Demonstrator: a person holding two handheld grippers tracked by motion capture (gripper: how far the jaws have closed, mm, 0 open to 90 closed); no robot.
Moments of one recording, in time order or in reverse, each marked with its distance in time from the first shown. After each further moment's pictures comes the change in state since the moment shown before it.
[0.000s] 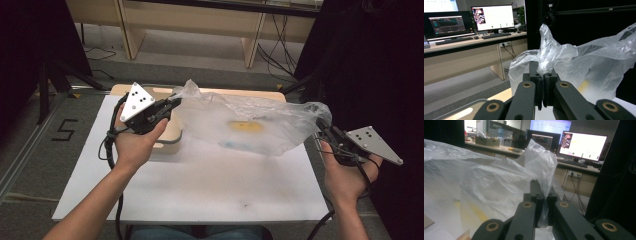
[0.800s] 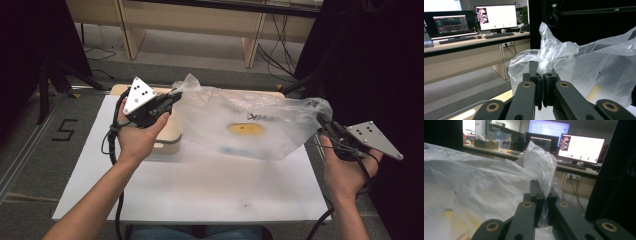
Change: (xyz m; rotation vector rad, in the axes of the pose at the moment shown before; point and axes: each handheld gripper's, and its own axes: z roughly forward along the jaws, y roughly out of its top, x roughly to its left) left arm 0.008 -0.002 0.015 0.015 0.026 -0.011; right arm -0.001 0.005 0.008 -0.014 -0.010 0.005
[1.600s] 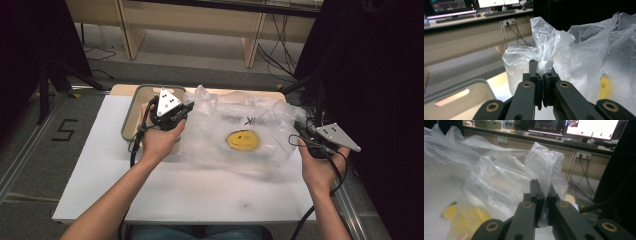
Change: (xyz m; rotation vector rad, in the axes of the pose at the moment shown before) left arm -0.006 -0.055 0.055 0.175 0.029 0.014; right arm 0.017 -0.053 0.043 0.149 0.038 0.038
